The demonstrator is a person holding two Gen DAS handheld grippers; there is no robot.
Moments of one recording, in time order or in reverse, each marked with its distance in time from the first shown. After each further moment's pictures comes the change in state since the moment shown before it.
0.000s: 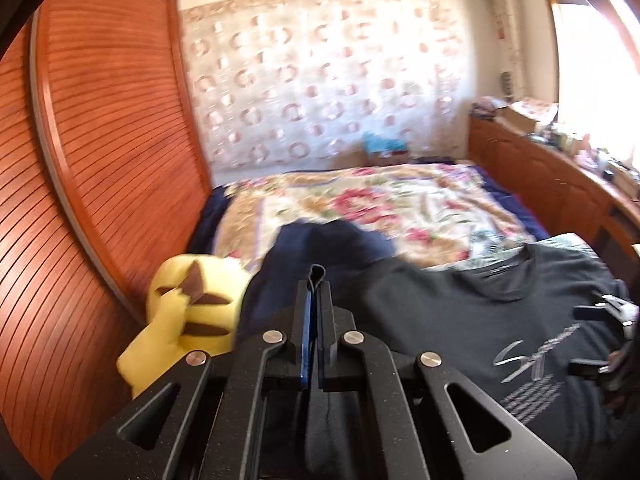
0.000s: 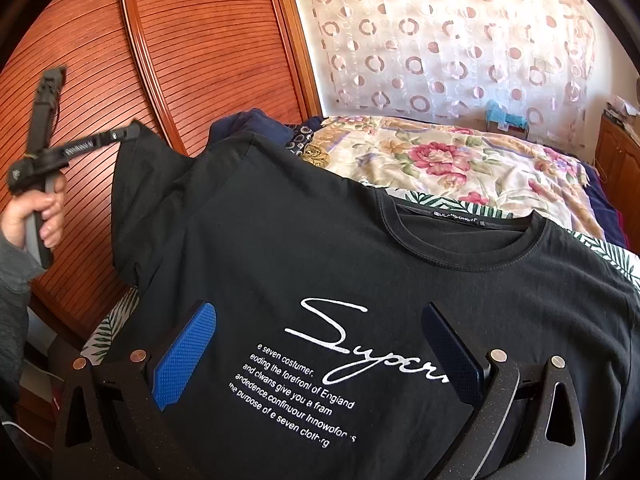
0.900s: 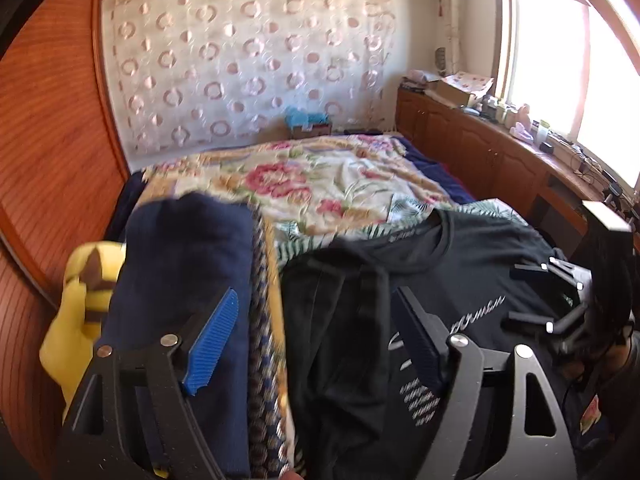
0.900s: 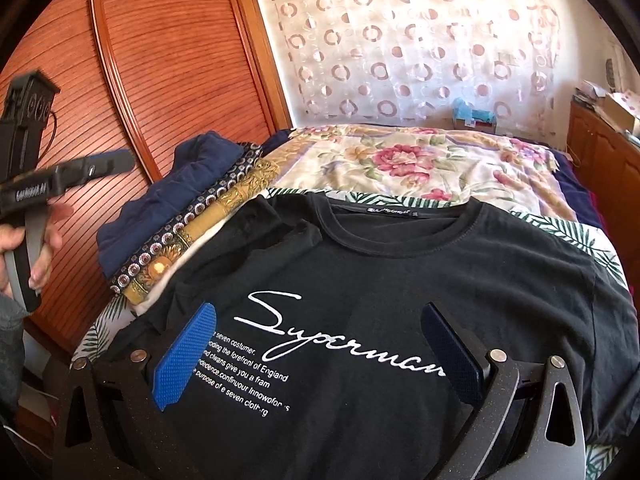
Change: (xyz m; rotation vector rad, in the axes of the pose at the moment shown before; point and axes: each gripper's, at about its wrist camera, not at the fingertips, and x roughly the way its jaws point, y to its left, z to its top) left arm 0.011 -0.083 -0.019 0.050 0.109 -0.222; right arm -0.038 -0.007 -0.019 0.058 -0.026 -0.055
